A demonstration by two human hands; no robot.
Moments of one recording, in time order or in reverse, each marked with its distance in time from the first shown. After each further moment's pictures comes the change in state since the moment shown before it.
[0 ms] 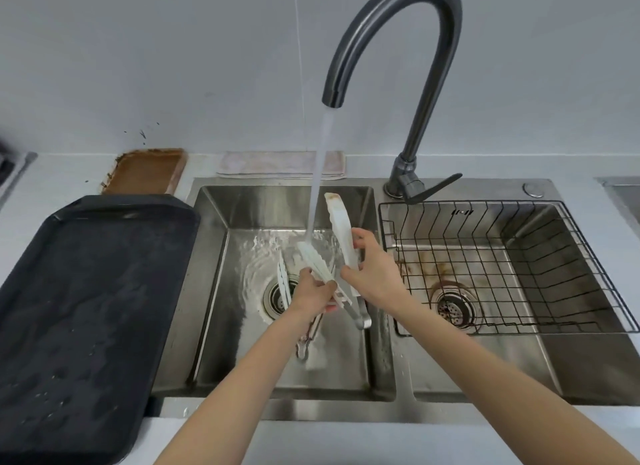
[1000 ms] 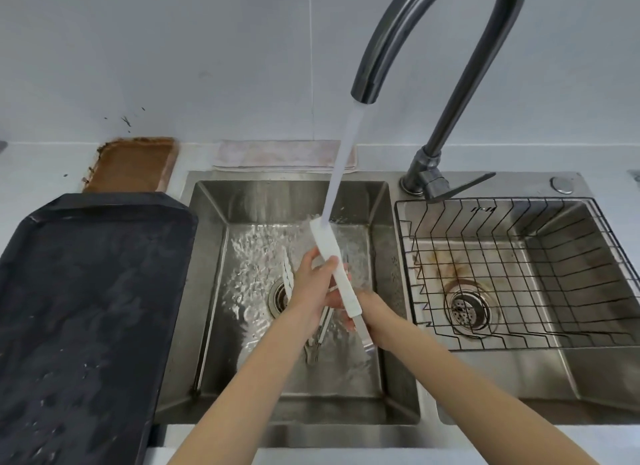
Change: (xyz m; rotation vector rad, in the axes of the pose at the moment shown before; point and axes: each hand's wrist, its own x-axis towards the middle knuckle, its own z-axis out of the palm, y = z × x) left_hand 0.026 0.019 -0.015 -0.444 0.019 -0.009; right_hand 0.024 0.030 0.061 0.703 -0.317 0.677
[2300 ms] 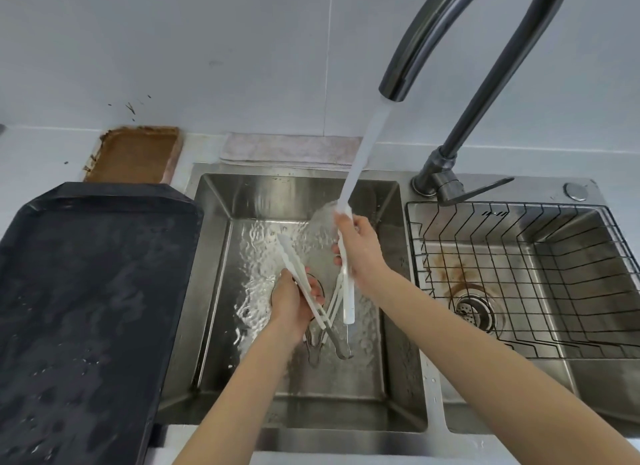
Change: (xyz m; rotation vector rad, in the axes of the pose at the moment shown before) left_hand 0.009 -0.008 -0.042 -0.432 0.062 -0.167; right_hand 0.009 -0.074 0.035 0.108 0.181 -0.396
